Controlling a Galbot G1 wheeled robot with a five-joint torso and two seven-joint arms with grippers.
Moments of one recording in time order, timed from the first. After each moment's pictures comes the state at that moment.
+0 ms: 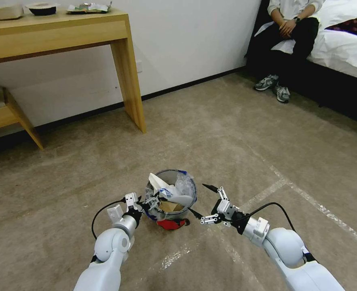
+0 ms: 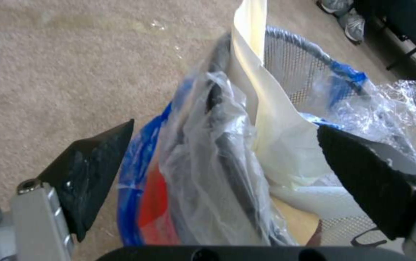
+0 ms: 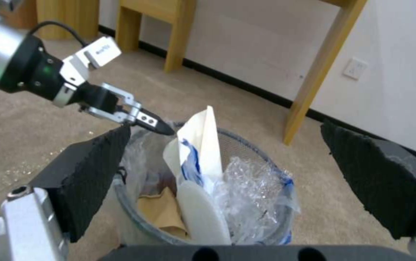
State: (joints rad) left arm 1.24 -1.43 -0.45 -1.68 -0.58 0.36 0.04; right arm -1.28 1.09 0.35 1.81 0.12 0.23 -0.59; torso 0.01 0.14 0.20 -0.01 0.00
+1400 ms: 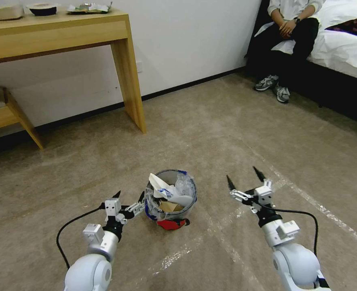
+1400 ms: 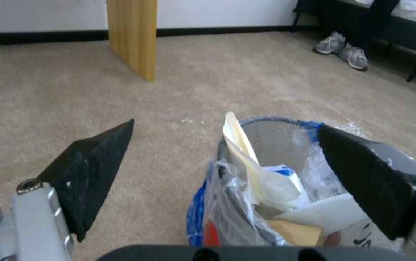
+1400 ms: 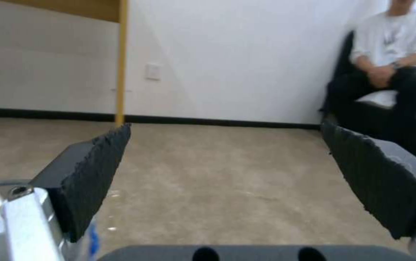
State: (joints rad) left arm 1.54 -1.48 -0.57 -2.04 -0.22 0.15 0.15; right arm -1.48 1.33 0.62 1.96 0.11 0.23 -0.17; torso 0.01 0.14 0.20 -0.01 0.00
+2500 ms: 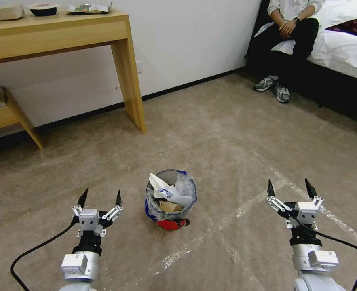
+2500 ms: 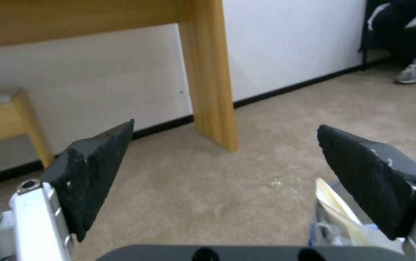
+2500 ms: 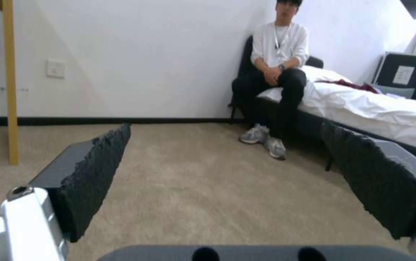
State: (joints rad) left arm 1.71 -1.61 -0.67 -2.19 0.09 -0.15 0.06; right arm -1.67 1.50 0.77 2.11 0.01 0.26 -0.03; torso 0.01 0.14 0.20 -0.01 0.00
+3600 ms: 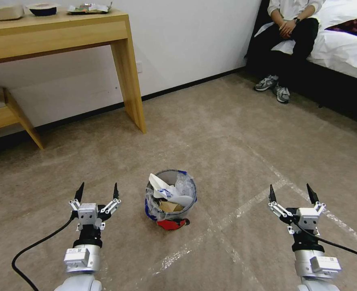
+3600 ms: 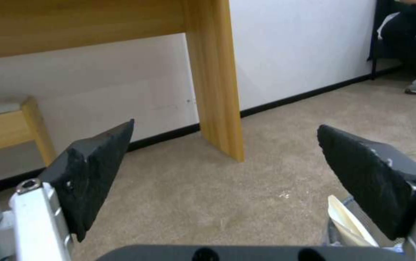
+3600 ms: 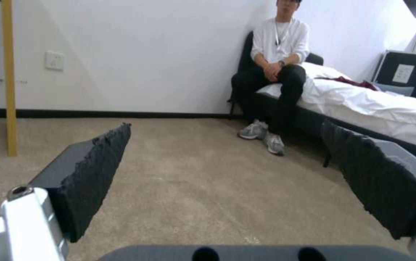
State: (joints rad) left arm 1.65 -1.60 -0.65 -2.15 0.09 -0.15 0.02; right arm -1.68 1.51 0.79 2.10 0.00 0.28 -0.05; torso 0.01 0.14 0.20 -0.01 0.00
